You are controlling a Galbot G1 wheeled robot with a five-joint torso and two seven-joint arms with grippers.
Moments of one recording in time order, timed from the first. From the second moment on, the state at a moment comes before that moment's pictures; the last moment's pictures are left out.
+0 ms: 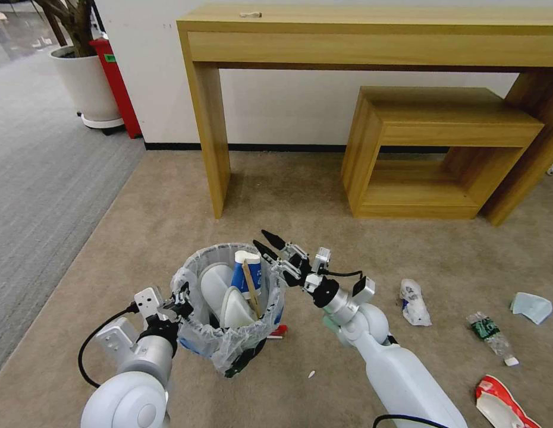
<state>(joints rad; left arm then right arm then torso) 1.56 -1.47 -0.54 -2.34 -0.68 0.52 -0.42 -1.00 1.28 0.15 1.61 0.84 0.21 -0.83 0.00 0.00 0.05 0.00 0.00</state>
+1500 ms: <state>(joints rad) 1.49 -1.34 -1.00 -2.31 -0.98 0.58 -0.44 -1.26 1.21 0.48 1.88 0.51 -0.01 -0.16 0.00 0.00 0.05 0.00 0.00</state>
